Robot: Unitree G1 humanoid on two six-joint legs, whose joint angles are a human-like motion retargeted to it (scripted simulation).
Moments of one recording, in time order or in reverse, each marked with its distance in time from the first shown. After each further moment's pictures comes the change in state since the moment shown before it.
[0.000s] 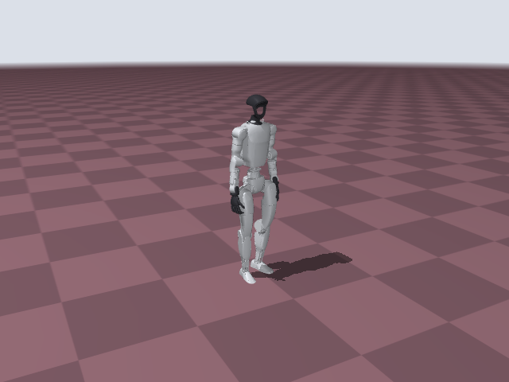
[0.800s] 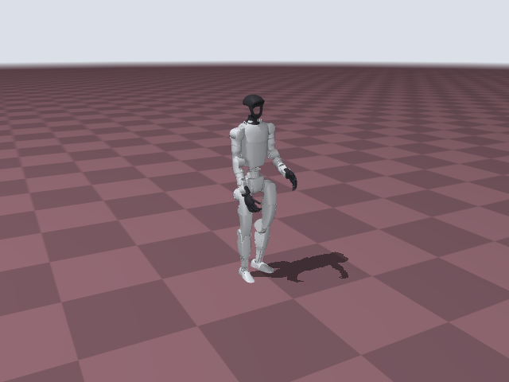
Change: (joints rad) left arm -0.159 -0.039 -0.265 -0.684 -0.491 -0.255 -0.115; right arm -0.083 0.059 0.133 -0.192 0.071 -0.028 0.080; waist -0.016 0.032 -0.020; left_leg 0.009 0.012 0.027 0.005 0.004 -0.013; right_leg 0.024 0.001 0.005 0.002 -0.015 -0.007
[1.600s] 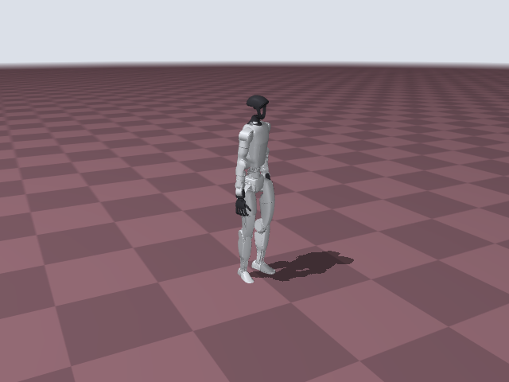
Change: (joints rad) left arm 0.201 0.012 0.272 0.660 0.487 0.247 0.137; right arm 0.083 -0.105 -0.121 0.257 -0.042 0.057 -0.062; waist 0.088 0.006 0.021; left_leg -0.137 -0.077 -0.223 0.017 0.059 -0.003; right_leg -0.005 -0.074 -0.264 -0.002 -0.044 0.026
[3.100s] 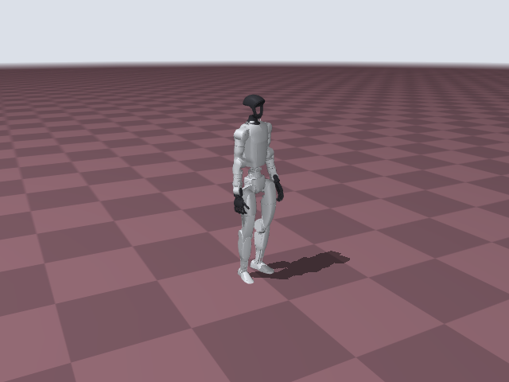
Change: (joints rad) left arm -0.068 -0.011 -0.064 -0.069 -0.035 -0.034 0.029; right arm 0.027 0.038 0.050 0.007 -0.056 0.007 0.028; waist -0.044 -0.006 -0.036; left_leg 0.110 0.032 0.099 -0.025 -0.037 0.013; right_leg 0.040 0.019 0.095 -0.004 0.019 0.010
